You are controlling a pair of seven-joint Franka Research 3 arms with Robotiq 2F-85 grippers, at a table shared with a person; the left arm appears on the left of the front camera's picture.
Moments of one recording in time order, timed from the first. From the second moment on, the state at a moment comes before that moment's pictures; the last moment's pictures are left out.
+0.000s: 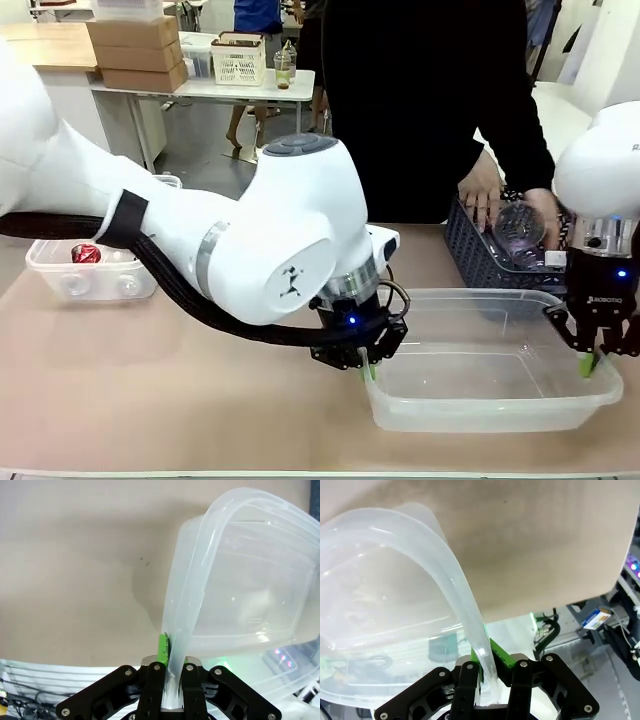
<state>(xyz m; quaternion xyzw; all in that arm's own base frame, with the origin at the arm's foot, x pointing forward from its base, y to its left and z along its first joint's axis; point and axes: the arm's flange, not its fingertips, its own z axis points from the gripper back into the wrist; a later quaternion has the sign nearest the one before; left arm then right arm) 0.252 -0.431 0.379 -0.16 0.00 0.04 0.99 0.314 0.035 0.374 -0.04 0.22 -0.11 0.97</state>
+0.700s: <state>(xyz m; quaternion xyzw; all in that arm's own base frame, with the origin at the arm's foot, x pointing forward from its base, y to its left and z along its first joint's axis) 0.255 -0.325 0.500 -0.17 -0.10 0.10 0.98 0.308 0.120 0.478 0.03 0.20 -0.09 0.98</state>
